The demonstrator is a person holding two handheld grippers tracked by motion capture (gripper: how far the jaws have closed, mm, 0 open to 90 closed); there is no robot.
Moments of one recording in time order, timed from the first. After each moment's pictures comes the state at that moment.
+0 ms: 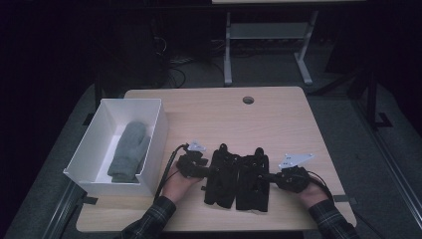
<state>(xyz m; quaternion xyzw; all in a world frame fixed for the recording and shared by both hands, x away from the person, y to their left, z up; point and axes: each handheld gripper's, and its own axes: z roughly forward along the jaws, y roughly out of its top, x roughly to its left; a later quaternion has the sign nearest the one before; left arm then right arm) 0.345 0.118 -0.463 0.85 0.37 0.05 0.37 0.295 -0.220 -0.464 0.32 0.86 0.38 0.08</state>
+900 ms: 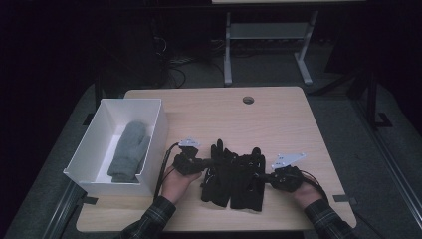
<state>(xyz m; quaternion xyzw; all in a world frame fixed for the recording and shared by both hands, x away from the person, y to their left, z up) 0.339 0.129 -0.439 0.81 0.40 0.00 0.44 0.299 -0.204 -0.467 0.31 0.87 0.37 0.08</state>
